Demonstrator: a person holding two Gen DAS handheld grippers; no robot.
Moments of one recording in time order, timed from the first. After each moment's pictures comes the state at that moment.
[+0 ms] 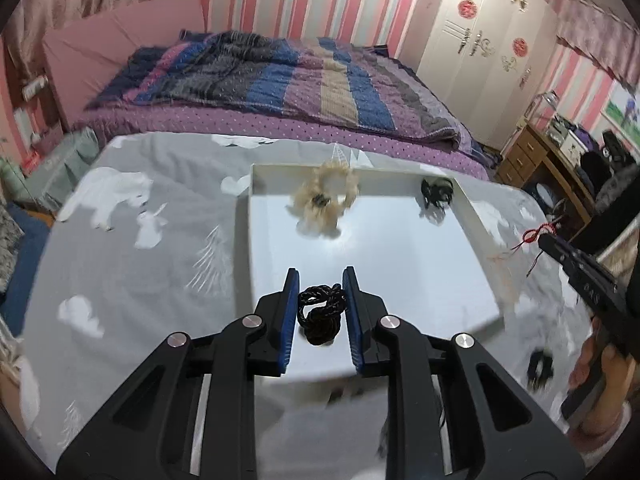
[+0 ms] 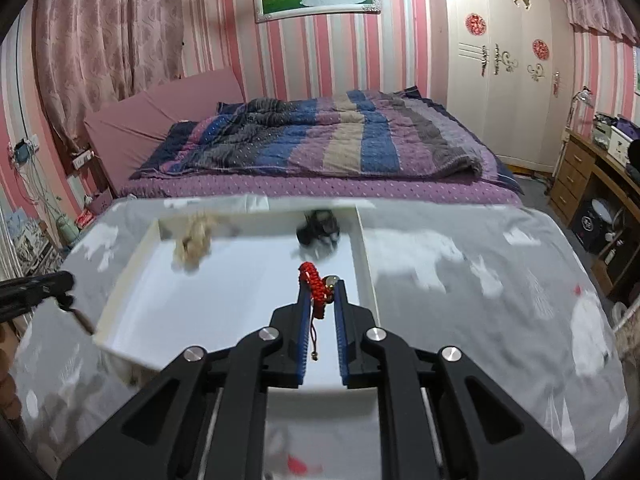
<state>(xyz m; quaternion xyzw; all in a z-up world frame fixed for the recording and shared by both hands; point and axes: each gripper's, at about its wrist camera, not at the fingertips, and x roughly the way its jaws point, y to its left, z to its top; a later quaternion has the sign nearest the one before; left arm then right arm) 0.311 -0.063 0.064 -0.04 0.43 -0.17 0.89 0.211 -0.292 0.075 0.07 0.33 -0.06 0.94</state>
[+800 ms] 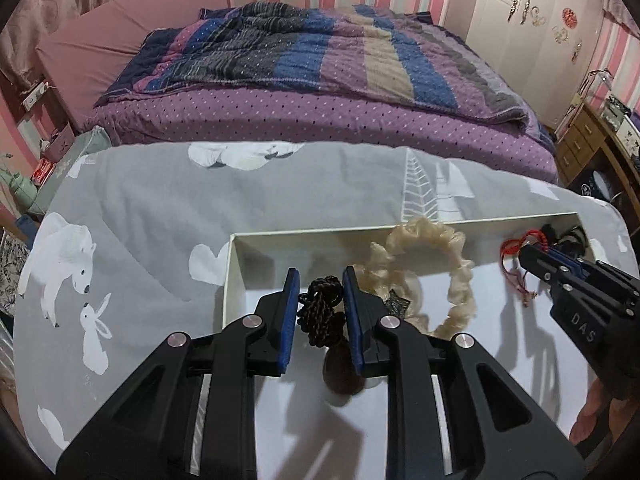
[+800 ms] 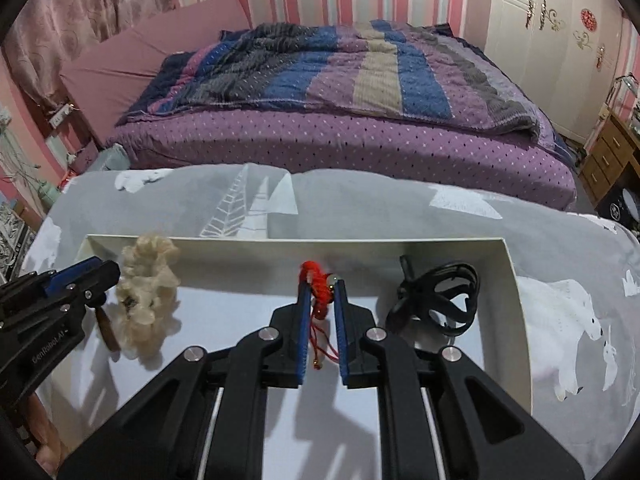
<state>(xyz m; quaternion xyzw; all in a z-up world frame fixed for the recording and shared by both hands) 0.475 -0.121 -0.020 0.02 0.47 -0.09 0.88 0.422 -0.254 -0.013 0.07 0.47 -0.04 0.88</state>
